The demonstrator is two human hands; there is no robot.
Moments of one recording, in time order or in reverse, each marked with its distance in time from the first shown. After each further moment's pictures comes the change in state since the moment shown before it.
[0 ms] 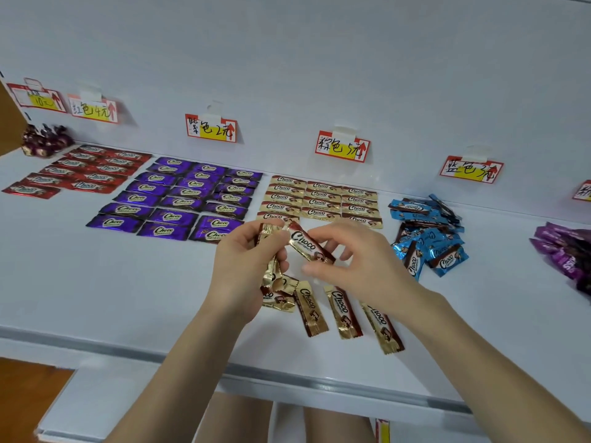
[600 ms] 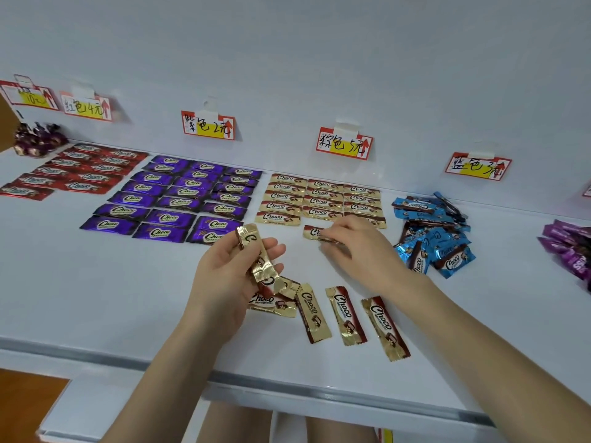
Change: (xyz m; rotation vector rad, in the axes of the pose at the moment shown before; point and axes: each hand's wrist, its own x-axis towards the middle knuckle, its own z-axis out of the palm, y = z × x) left_hand 0.002 -0.007 -0.018 -0.167 0.031 -0.047; right_hand 0.030 0.061 0.012 -0.423 -0.012 -0.021
